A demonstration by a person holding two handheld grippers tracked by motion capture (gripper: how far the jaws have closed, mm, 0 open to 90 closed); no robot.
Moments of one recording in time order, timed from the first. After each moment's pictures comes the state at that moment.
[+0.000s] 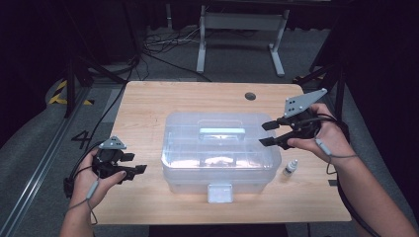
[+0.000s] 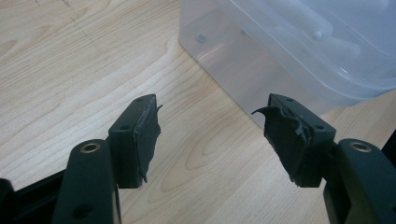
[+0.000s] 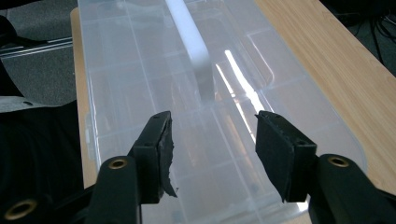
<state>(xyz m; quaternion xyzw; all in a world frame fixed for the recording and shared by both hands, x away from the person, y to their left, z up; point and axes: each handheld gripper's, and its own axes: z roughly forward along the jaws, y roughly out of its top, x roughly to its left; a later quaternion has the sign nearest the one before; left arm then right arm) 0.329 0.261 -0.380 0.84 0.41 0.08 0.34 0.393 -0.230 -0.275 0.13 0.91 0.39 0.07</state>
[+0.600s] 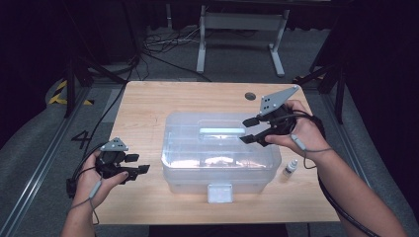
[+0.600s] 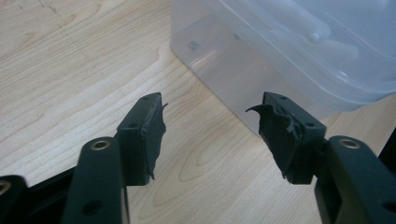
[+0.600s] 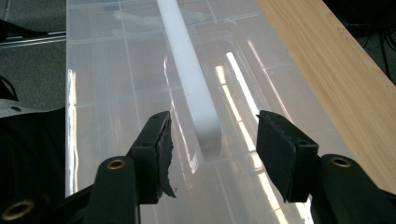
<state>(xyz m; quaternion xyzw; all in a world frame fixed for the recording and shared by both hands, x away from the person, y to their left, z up) 0.331 0.259 -0.391 0.84 0.41 0.08 0.36 0.408 -0.182 -0.282 0.10 0.92 0.38 0.08</state>
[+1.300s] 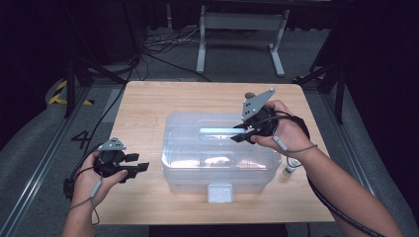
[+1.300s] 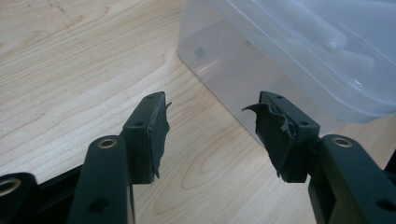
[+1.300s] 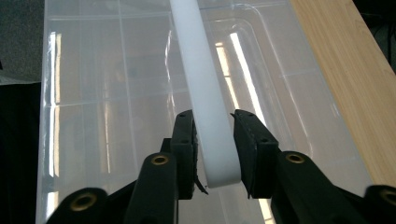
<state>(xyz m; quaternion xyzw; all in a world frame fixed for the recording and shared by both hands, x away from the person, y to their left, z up) 0.333 0.263 -0.398 0.82 0.42 0.08 0.38 0.411 -0.152 -0.288 0.06 0.94 0.32 0.09</state>
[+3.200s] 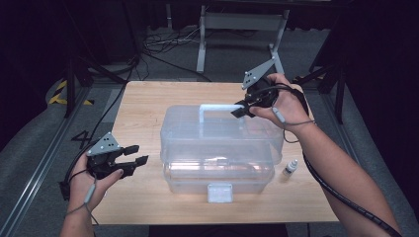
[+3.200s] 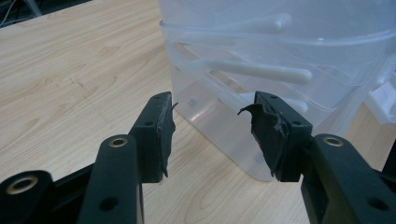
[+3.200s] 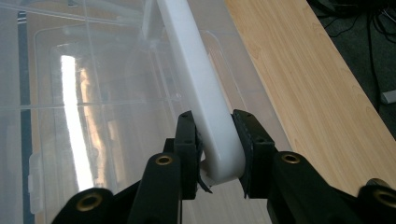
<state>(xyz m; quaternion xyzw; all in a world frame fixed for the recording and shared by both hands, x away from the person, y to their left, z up) 0.317 0.260 -0.365 0.81 0.36 0.15 0.44 0.458 -0.151 -0.249 0.11 0.94 0.33 0.09</state>
